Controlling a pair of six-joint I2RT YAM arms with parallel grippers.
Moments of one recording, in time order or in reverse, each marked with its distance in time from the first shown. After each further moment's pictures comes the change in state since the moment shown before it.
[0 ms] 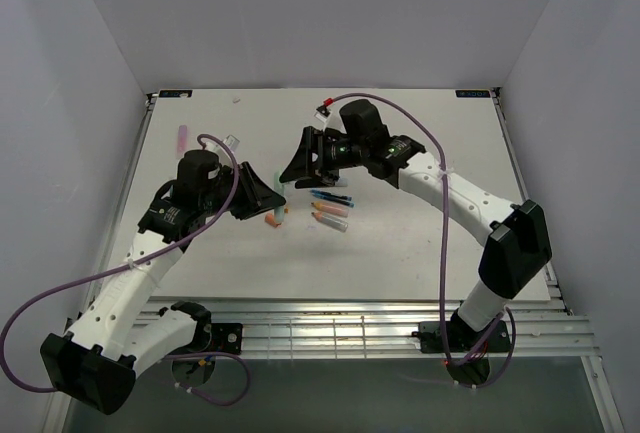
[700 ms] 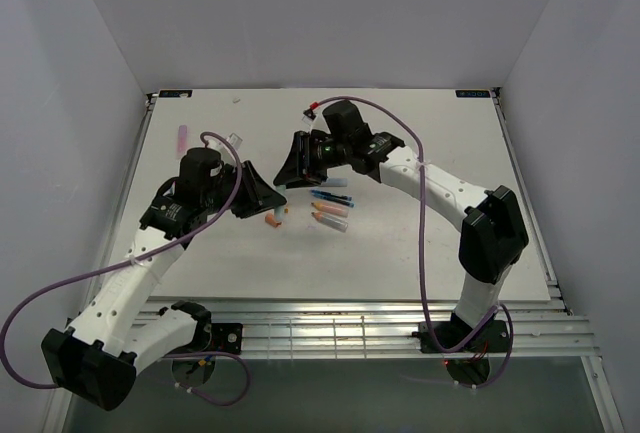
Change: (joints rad) left arm -0.006 0.021 0.019 -0.012 -0.003 0.033; right arm 0.017 0.147 0.098 -0.011 0.006 0.008
